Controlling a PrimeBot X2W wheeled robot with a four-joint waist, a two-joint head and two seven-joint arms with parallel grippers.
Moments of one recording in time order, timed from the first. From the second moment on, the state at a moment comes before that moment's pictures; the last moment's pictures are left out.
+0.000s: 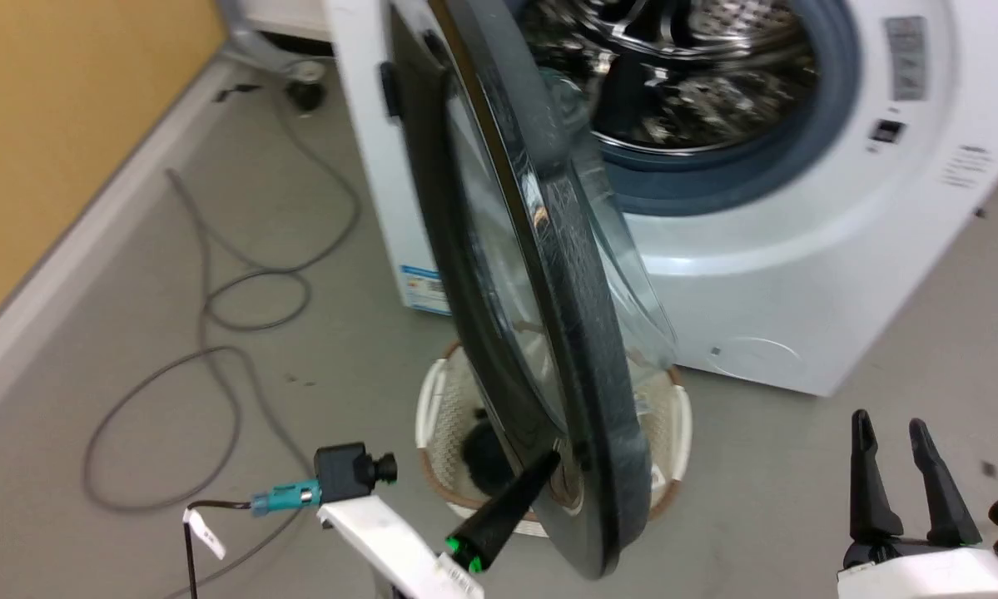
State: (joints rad) left arm -0.02 0.07 -0.36 -0.08 -1.30 -0.13 0.37; right arm 0.03 -0.05 -0.10 0.12 0.37 0.13 -0.26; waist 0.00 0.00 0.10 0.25
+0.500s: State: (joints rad) left arm -0.26 0.07 -0.56 0.25 -1.28 -0.13 0.00; right arm 0.01 -0.05 -0.09 0.11 0.36 0.13 -0.26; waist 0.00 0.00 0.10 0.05
